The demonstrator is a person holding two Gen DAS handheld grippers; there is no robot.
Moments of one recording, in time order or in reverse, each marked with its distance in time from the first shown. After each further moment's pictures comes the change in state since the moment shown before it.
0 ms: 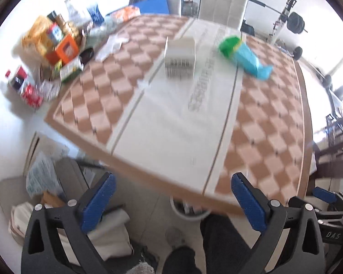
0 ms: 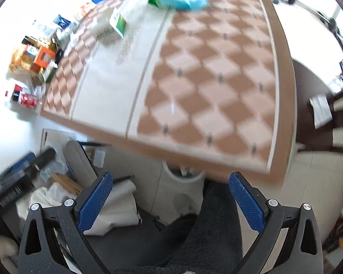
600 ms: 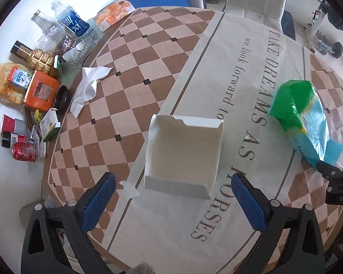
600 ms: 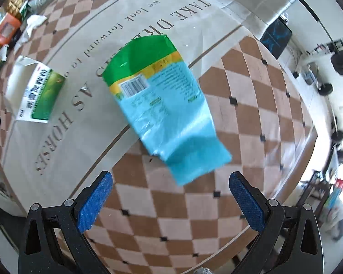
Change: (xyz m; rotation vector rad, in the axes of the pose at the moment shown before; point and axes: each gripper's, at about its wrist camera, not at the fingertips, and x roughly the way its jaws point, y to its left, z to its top) left arm 0.171 -0.018 0.235 -0.024 0.182 0.212; right arm 0.147 0.032 0.402 -0.577 0.194 -0.340
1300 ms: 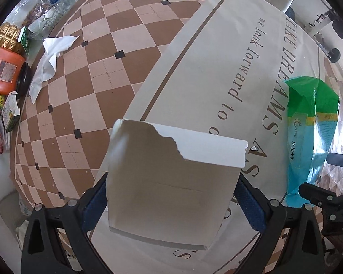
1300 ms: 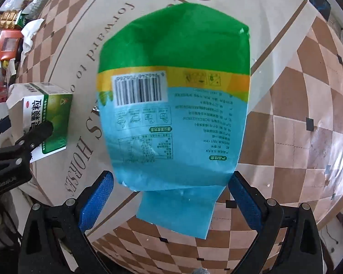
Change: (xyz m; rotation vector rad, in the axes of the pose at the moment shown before) left arm 0.064 0.001 0.024 -0.054 0.164 -0.173; right arm 0.046 -0.024 0.072 0.073 0.133 0.332
